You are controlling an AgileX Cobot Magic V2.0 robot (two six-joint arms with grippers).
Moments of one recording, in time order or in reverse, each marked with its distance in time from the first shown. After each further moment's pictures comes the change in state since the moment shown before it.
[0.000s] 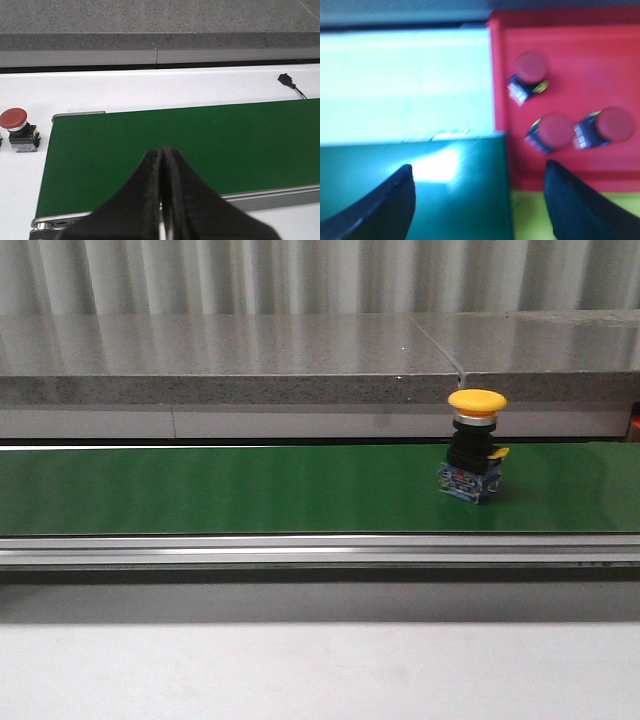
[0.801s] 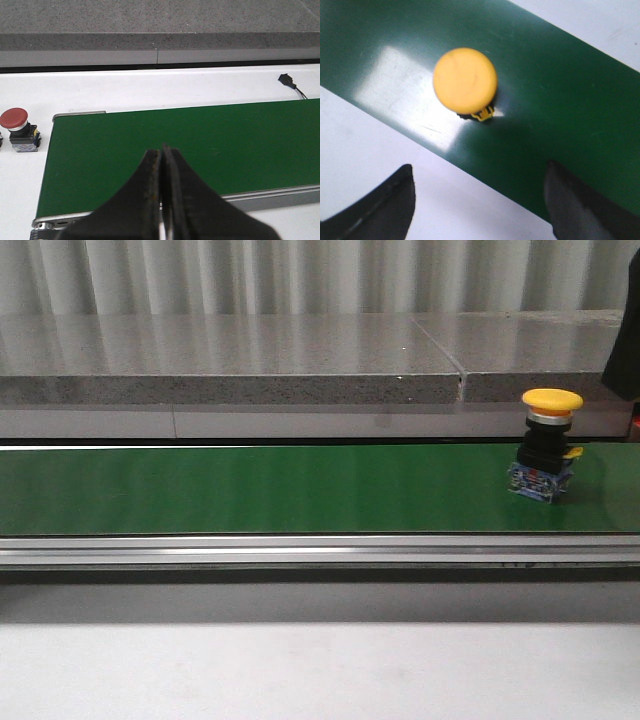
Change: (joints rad) left arm 0.000 0.000 0.000 0.000 0.000 0.000; right arm 0.444 -0.138 0.254 0.000 0.072 -0.109
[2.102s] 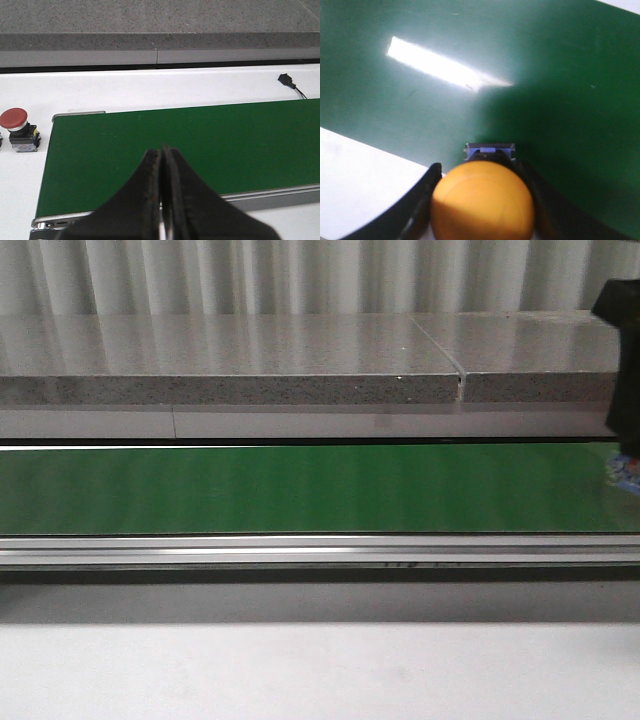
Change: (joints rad) left arm 0.000 0.000 0.000 0.000 0.000 0.002; right arm -0.025 0.082 0.000 -0.034 -0.001 0.210
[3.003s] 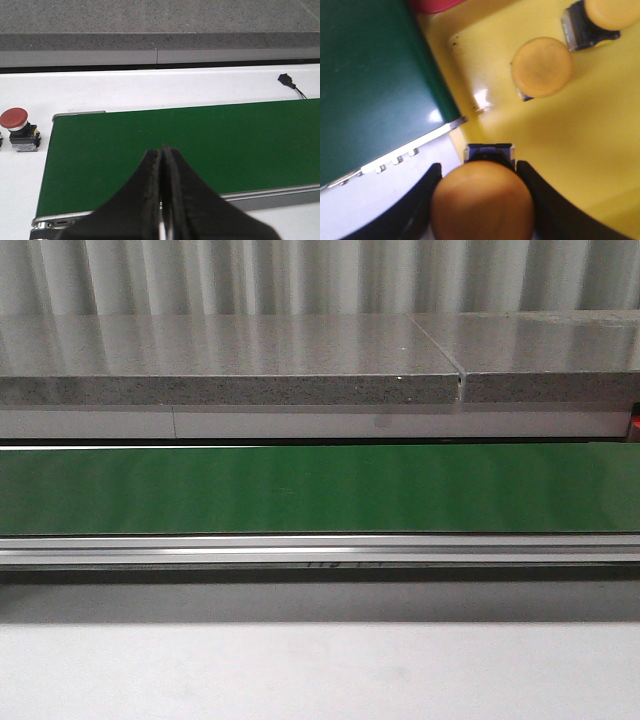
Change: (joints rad) left arm 0.000 0.000 0.000 0.000 0.000 0.000; right arm -0.666 -0.163 0.244 -0.020 -0.113 0.123
